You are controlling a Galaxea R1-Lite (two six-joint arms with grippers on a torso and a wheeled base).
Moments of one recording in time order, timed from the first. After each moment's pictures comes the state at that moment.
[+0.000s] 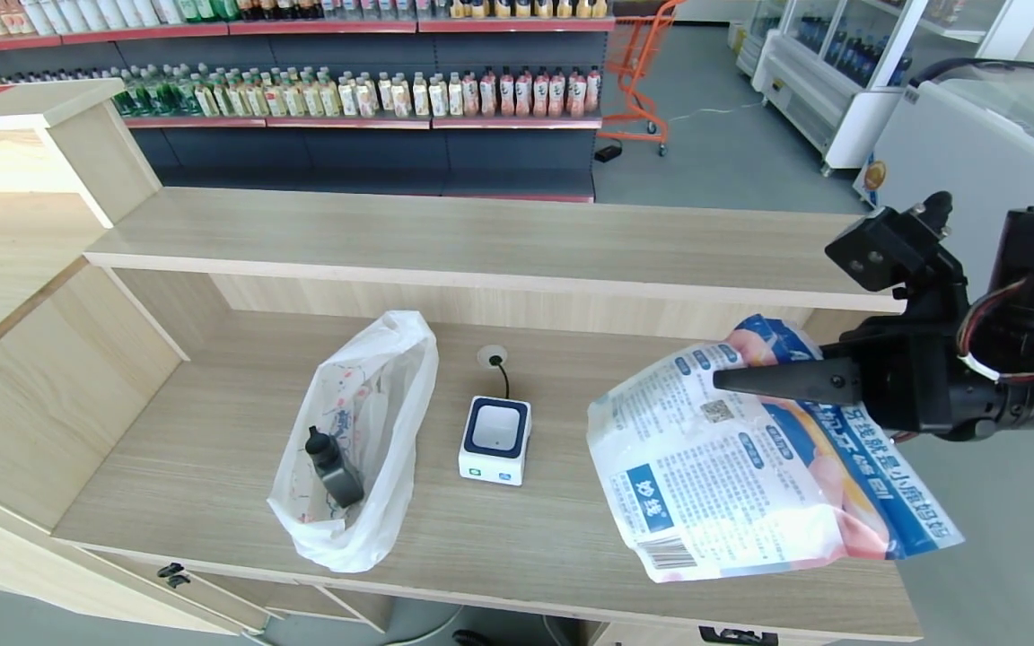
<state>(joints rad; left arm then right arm) 0.00 0.00 0.00 0.00 0.00 0.00 0.29 1.55 -0.79 -0.58 1.19 0.44</state>
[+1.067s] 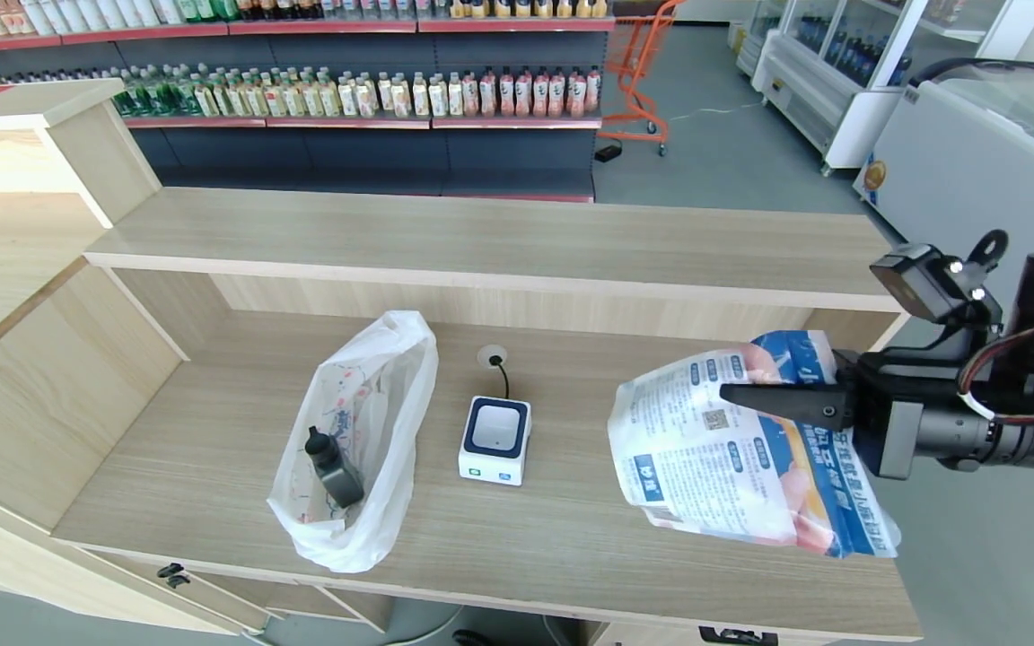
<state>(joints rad) 0.00 0.00 0.00 0.00 0.00 0.00 0.22 1.53 -0.64 -0.71 1.00 0.04</state>
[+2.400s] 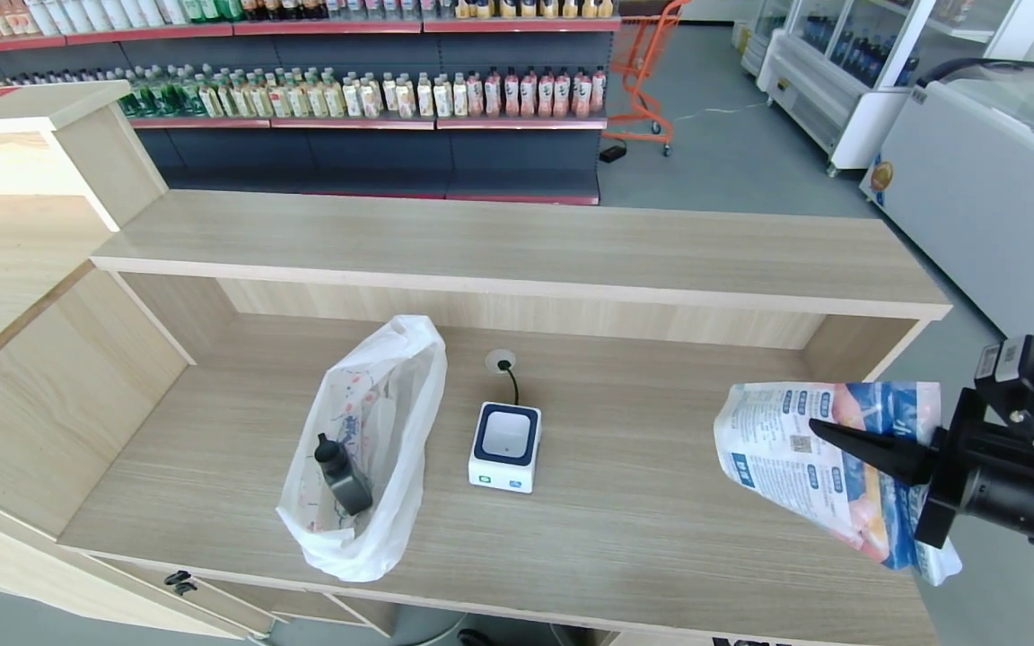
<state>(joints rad) 0.00 0.00 0.00 0.00 0.00 0.00 0.07 1.39 -0.33 -0.87 0.65 -0.44</state>
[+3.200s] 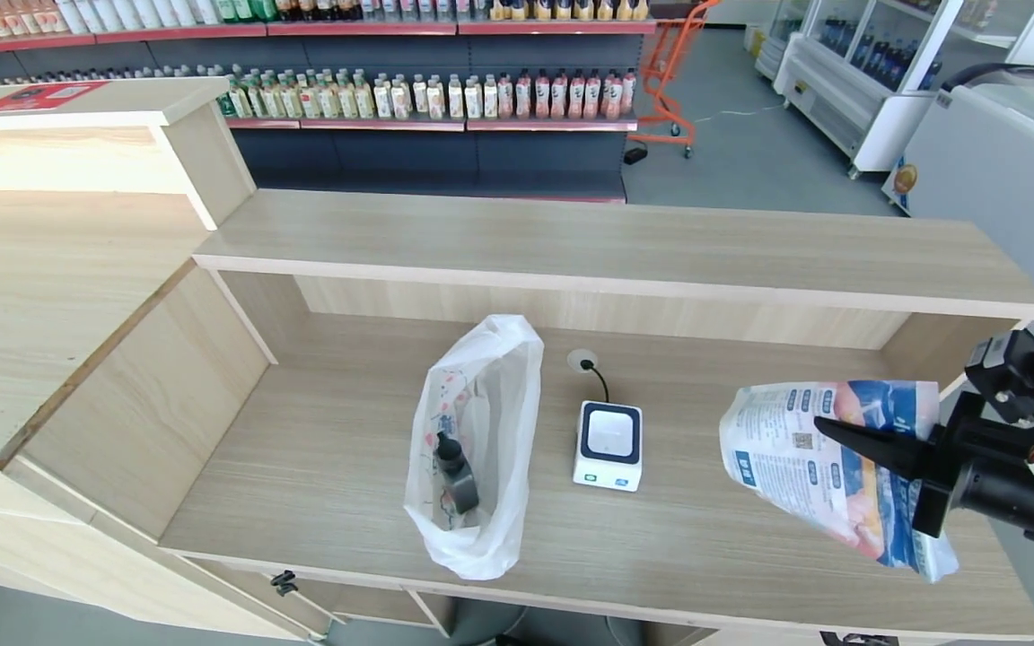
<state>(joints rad) 0.00 0.00 0.00 0.00 0.00 0.00 0.01 1.44 -0.34 -0.87 0.65 -0.39</state>
